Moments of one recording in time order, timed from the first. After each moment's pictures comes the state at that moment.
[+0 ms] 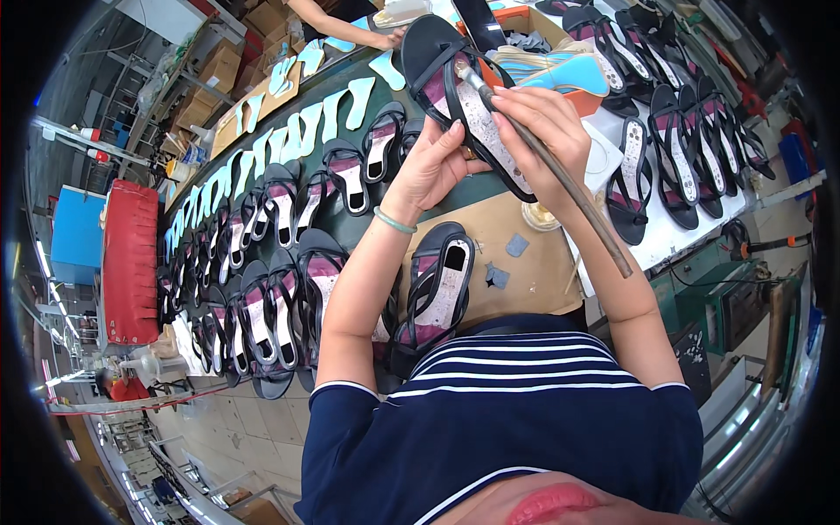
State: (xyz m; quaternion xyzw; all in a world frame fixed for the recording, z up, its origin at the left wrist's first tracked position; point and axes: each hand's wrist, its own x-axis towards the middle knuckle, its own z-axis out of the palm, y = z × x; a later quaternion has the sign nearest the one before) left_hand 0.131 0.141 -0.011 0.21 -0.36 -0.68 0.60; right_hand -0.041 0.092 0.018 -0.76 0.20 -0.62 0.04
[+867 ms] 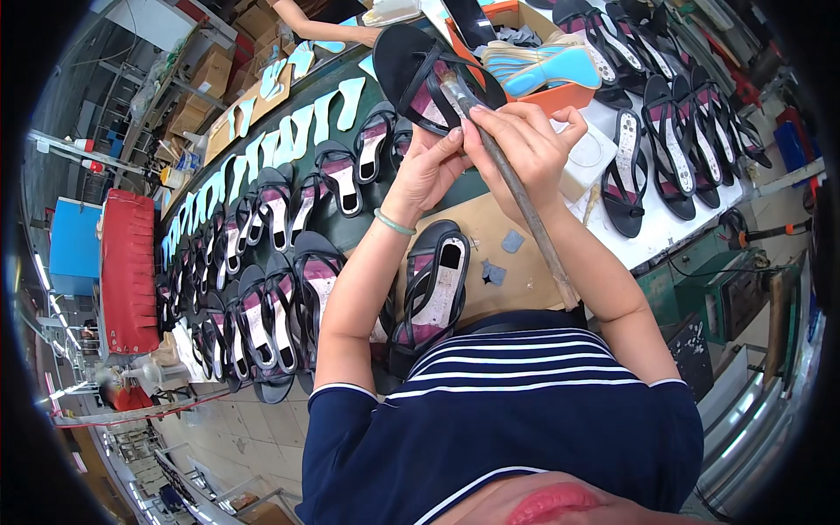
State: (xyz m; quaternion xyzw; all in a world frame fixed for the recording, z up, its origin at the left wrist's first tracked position) left_hand 0.127 0.142 -0.022 0.24 -0.36 -0.65 0.63; right_hand -0.025 0.121 0.019 -0.75 0.28 -0.60 -0.06
